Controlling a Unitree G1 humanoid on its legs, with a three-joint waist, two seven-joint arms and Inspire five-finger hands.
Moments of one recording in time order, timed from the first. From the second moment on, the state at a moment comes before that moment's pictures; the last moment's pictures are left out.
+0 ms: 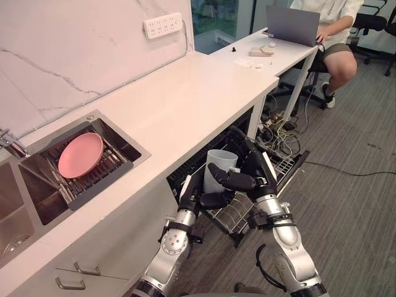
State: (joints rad) left arm 0.03 0.06 -0.46 0.16 -0.13 -0.14 0.15; right arm 0.08 -0.19 0.25 -0.10 0.31 -0.17 -0.02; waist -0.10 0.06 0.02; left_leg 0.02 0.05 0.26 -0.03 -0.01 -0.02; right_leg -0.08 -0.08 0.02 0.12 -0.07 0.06
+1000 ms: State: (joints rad) left arm -0.01 0.08 -0.46 -0.01 0.06 -0.09 0.22; right arm 0.08 -0.15 0.14 -0.06 0.45 -0.20 -0.06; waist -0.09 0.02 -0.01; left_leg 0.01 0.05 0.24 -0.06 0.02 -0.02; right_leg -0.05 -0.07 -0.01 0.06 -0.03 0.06
